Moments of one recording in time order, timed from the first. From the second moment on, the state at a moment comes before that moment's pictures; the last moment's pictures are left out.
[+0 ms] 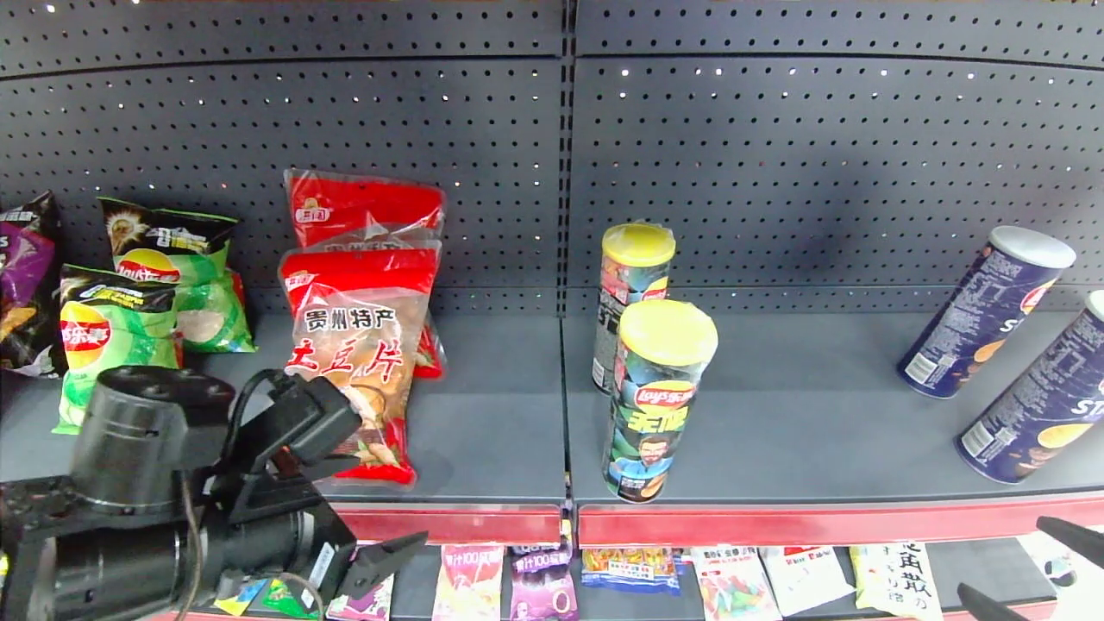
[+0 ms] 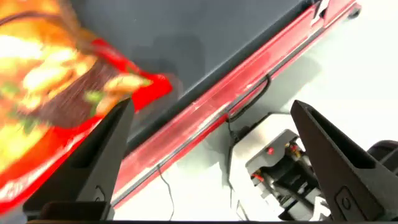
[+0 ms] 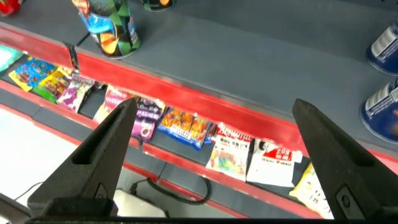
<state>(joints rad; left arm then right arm) -0.49 1.41 -0.45 -0.29 -0.12 0.16 0.15 0.66 -0.11 -0.28 0.21 -0.10</state>
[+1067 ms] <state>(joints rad) -0.11 0.53 -0.27 0.20 -0.01 -0.01 0.13 0.46 -0.09 -0.18 -0.01 -0.11</state>
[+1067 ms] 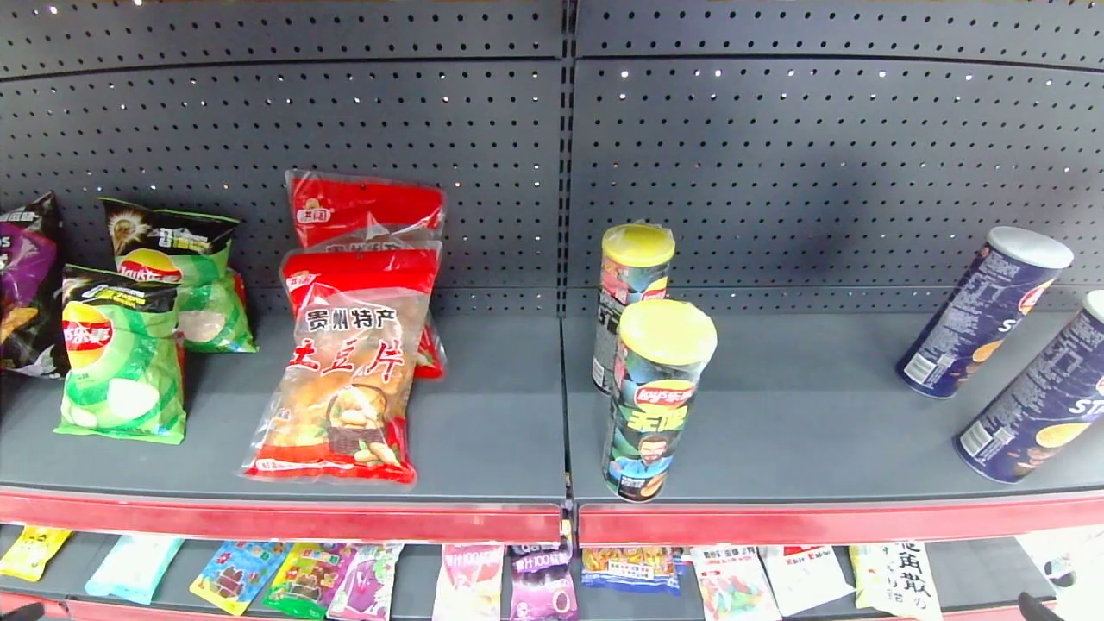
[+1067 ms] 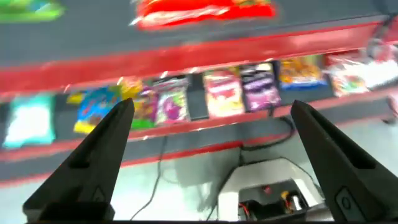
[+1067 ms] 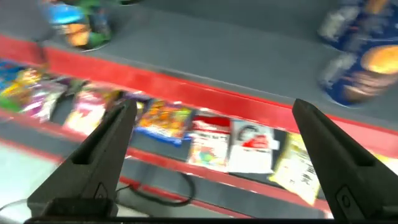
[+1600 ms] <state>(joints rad) -0.08 0.25 -0.19 0.20 -0.03 0.04 0.13 0.43 -0.05 -0.18 -0.01 -0.10</state>
